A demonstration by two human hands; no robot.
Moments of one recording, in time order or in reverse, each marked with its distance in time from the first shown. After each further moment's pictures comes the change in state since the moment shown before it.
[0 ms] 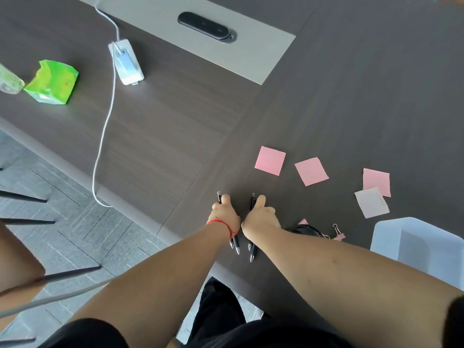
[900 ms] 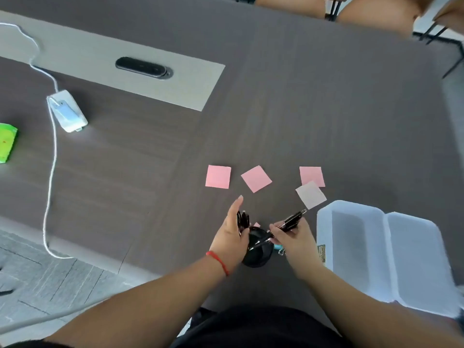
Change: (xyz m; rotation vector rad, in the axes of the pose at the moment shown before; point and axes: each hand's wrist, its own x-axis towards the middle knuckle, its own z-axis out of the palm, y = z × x) left_hand -0.090 0.079 0.043 -0.339 0.005 0.603; right_hand -0.065 0.173 -0.088 1.166 0.225 -0.126
